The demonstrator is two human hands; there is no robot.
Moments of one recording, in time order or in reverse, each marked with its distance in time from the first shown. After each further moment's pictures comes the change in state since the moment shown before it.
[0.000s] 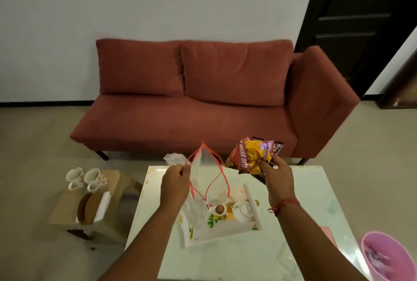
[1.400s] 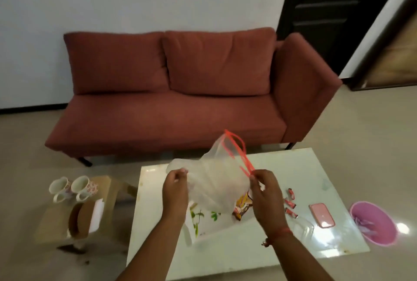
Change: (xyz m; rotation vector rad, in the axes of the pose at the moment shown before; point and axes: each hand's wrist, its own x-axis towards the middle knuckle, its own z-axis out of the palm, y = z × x) left_hand -0.002 -0.051 -0.012 -0.474 -0.108 -0.267; right_hand -0.092 0.049 0.039 -0.468 0.083 -0.302
